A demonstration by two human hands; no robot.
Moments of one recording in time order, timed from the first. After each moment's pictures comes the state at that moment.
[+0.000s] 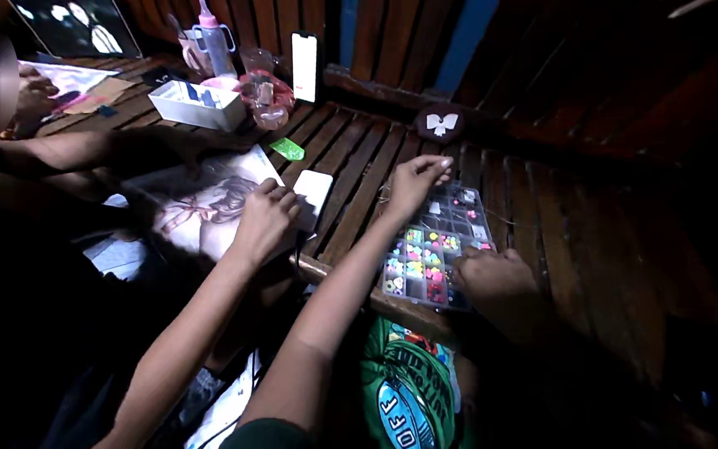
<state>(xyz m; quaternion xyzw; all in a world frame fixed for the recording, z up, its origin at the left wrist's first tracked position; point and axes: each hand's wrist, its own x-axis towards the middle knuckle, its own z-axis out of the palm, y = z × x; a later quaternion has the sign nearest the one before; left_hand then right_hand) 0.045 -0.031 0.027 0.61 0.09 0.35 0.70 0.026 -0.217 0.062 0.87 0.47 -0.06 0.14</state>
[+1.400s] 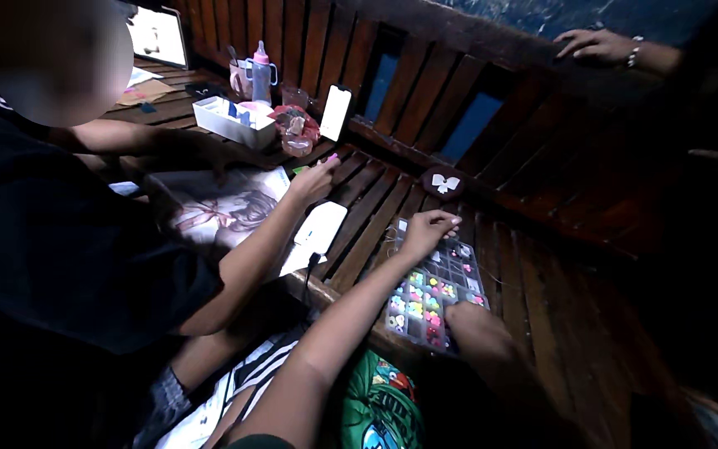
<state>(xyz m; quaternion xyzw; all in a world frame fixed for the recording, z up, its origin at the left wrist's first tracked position) 0.039 -0.039 0.037 0.61 0.10 0.31 0.72 -0.011 -0.189 0.089 0.86 0.37 -0.18 0.29</state>
